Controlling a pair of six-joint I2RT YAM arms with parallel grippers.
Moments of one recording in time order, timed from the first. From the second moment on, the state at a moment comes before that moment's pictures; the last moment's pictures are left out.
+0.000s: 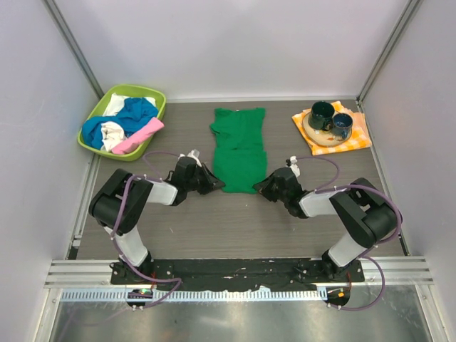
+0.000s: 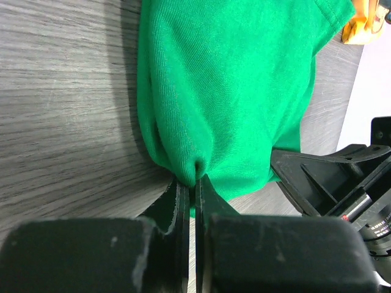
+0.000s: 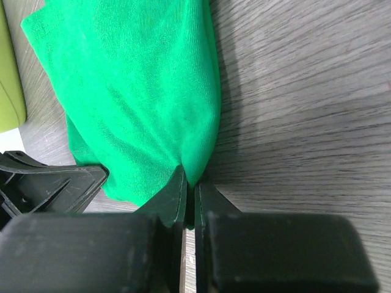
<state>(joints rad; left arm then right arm) -0.48 1.76 0.65 0.49 0.29 -0.97 0.56 1.60 0.48 0.50 0.07 1.10</state>
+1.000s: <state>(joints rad) -0.86 0.76 0.29 -0.13 -0.05 -1.13 1.22 0.94 0.42 -0.24 0.50 1.21</state>
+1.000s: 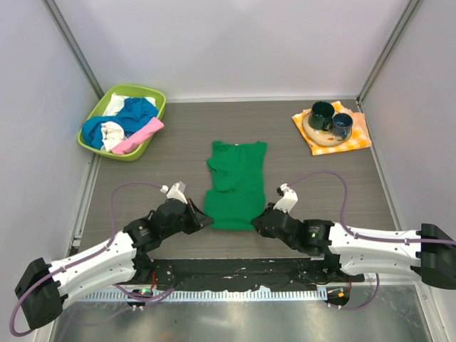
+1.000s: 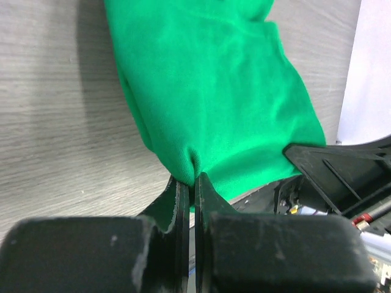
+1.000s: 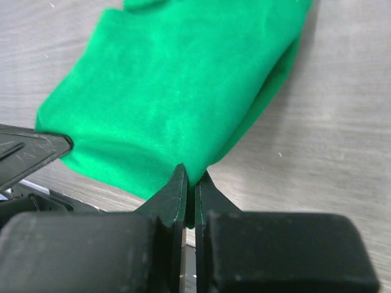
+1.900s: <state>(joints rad) -0.60 1.36 0.89 -0.10 -0.02 -0.85 0.74 1.35 0.88 -0.13 0.44 0.64</state>
